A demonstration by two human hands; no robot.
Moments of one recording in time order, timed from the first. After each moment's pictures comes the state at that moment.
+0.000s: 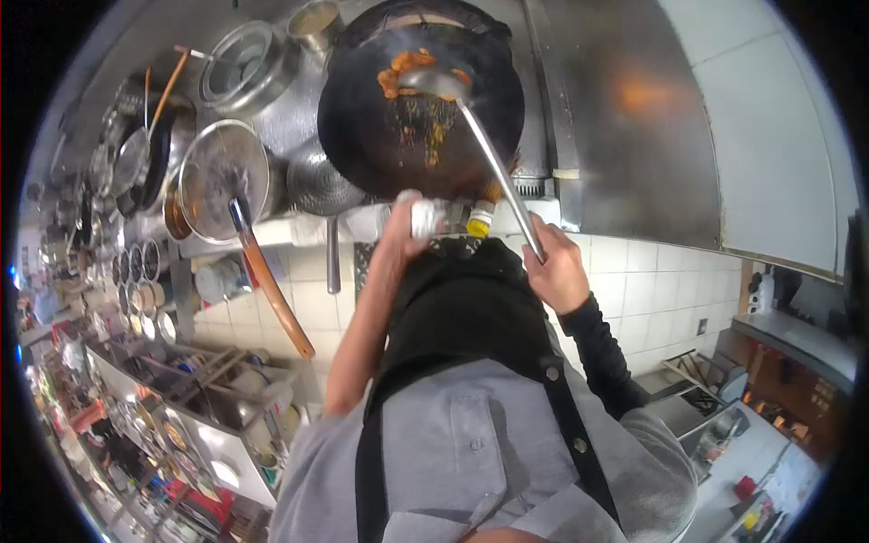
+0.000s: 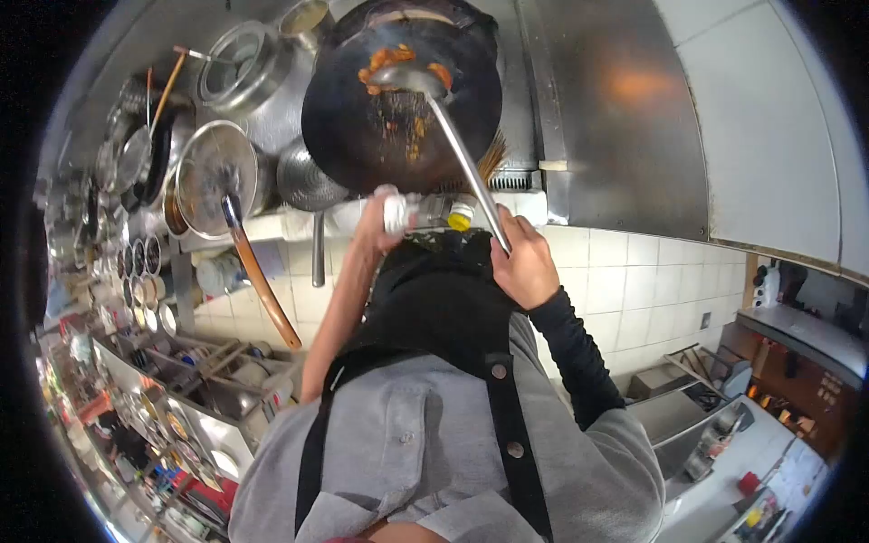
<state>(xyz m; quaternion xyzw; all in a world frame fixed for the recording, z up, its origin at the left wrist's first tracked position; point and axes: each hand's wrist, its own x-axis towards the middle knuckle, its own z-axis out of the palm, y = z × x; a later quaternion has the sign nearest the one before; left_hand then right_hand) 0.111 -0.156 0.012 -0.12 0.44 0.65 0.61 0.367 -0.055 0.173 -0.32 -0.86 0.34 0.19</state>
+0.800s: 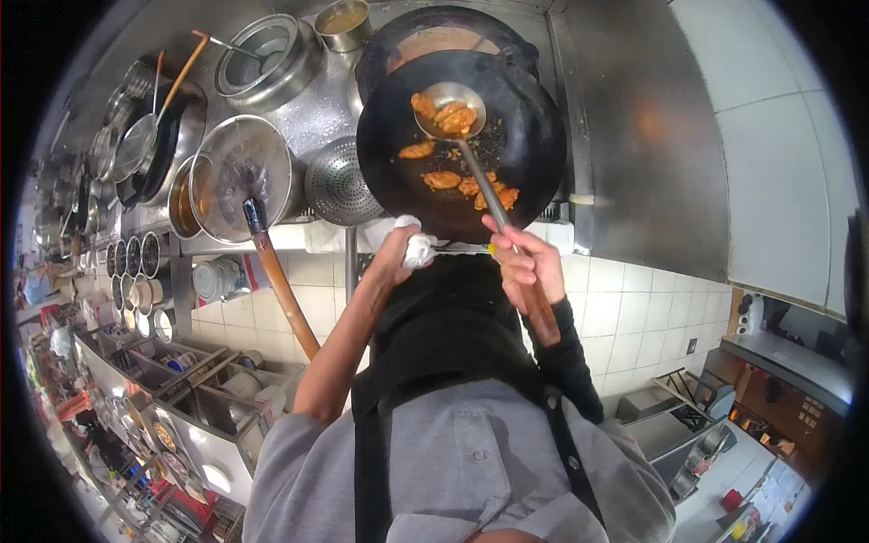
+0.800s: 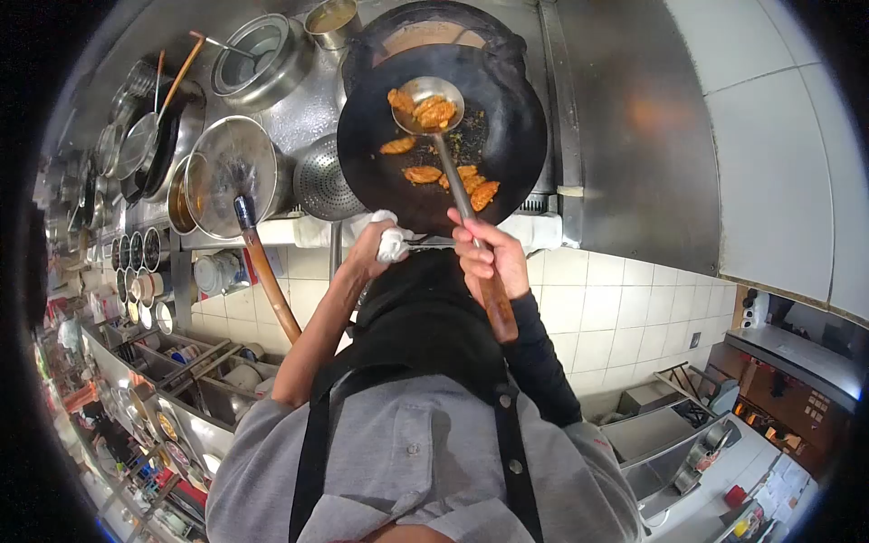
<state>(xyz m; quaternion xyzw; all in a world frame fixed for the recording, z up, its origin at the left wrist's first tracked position) 0.066 -0.206 0.042 -0.11 0.50 0.59 0.62 0.264 -0.068 0.185 -0.27 0.02 0.95 0.13</state>
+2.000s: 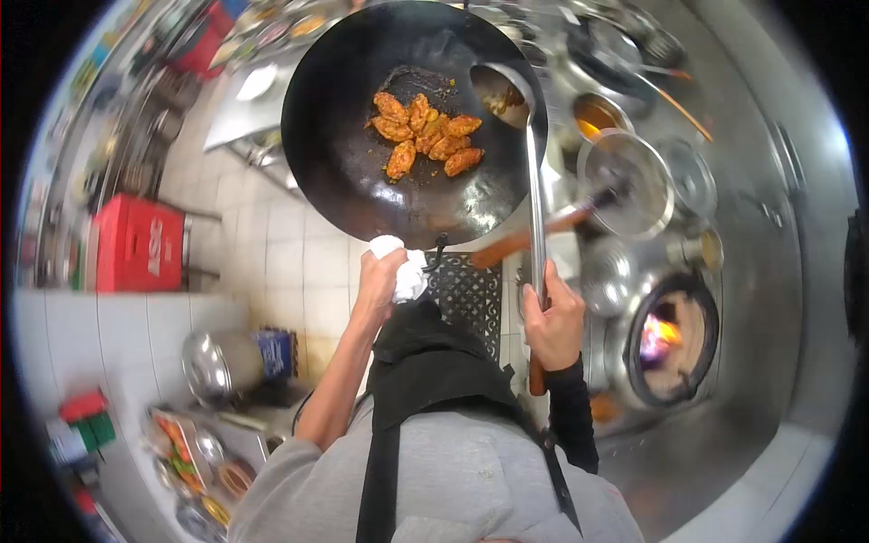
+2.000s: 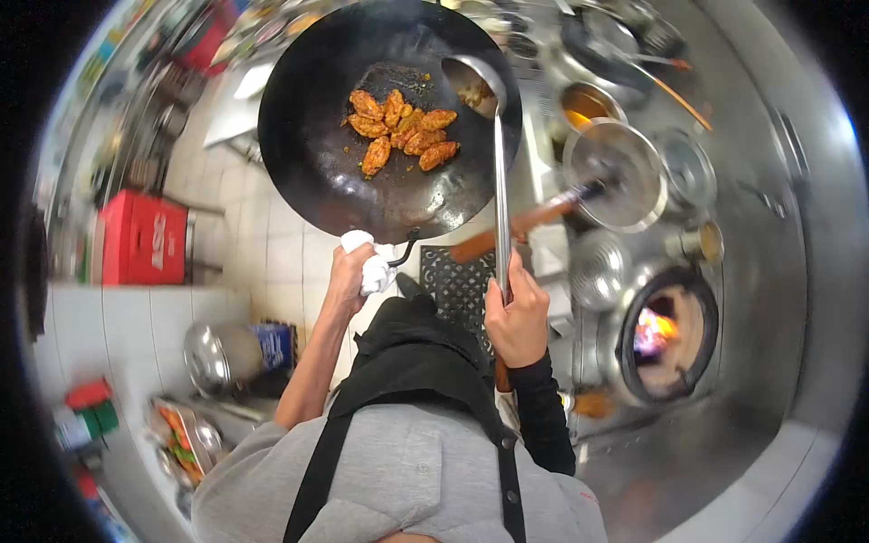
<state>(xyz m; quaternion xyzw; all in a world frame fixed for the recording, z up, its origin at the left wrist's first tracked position) 0.262 -0.567 0.180 -0.38 0.49 0.77 -0.15 0.168 -0.320 0.251 0.29 -0.86 0.42 0.01</state>
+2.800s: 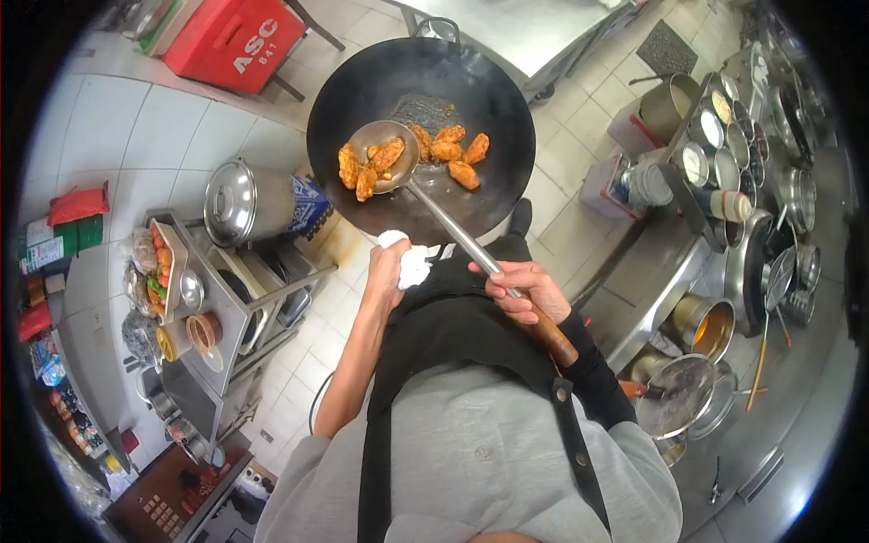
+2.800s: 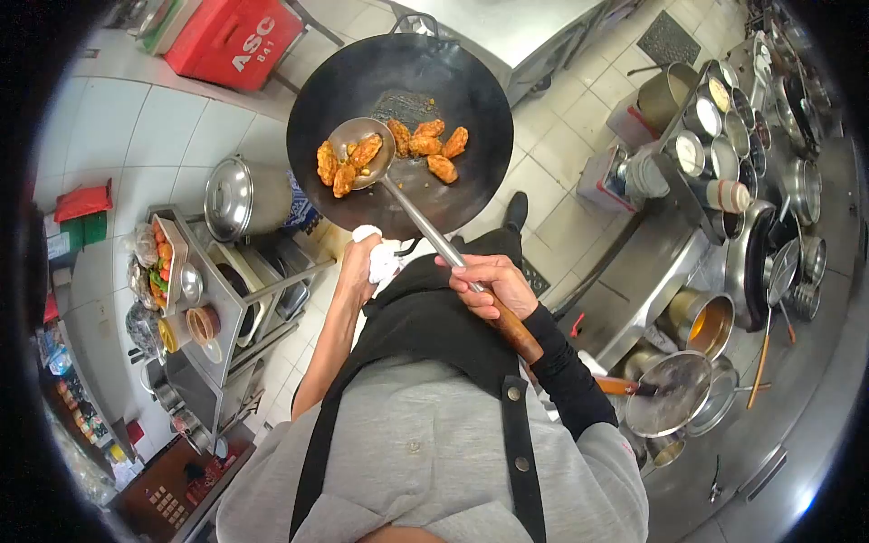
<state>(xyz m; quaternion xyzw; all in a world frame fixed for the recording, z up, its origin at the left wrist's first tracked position) 0.341 -0.738 0.101 -0.61 0.20 0.69 -0.33 0.074 -0.675 0.184 0.00 -0.33 0.36 -0.87</state>
